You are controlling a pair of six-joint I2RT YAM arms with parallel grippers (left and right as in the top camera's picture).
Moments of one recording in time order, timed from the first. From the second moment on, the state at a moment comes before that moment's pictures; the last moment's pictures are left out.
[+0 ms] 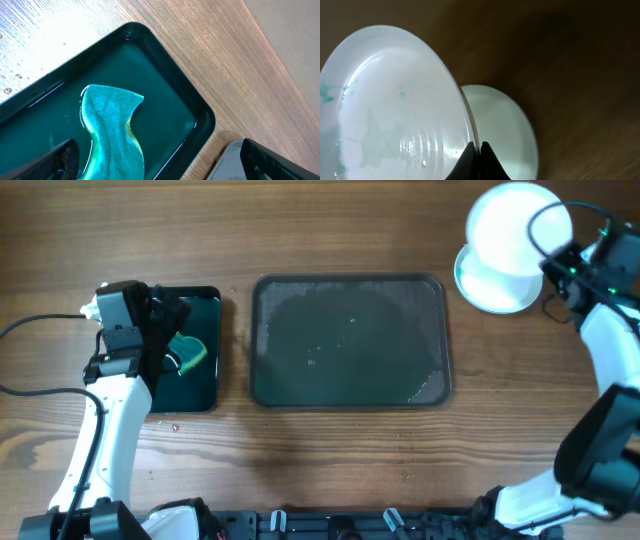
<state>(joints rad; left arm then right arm) 0.15 1.36 0.86 -0.34 -0.08 -0.76 -0.38 1.77 1.22 -0.21 -0.13 0.57</state>
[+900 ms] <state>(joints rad) 0.15 1.36 0.86 -0.34 -0.08 -0.76 -0.31 1.57 1.21 -0.59 -0.25 0.51</state>
